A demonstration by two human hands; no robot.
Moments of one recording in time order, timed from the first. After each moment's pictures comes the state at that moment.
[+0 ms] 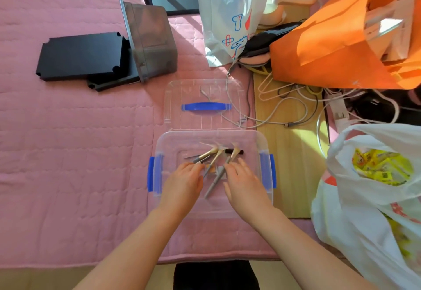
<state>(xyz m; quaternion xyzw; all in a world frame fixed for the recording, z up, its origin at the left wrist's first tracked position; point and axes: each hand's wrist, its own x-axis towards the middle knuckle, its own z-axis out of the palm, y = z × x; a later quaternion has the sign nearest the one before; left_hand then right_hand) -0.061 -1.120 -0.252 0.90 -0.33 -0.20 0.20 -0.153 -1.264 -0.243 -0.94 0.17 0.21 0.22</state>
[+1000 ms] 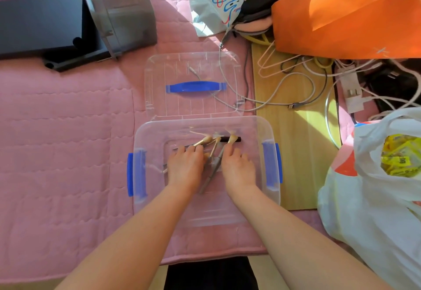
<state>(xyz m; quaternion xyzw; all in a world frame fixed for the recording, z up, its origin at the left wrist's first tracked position) -0.048 -1.164 -0.348 0.92 -0.33 -0.23 0.01 -0.121 -1.260 -0.310 -0.92 0.32 0.22 -0.02</state>
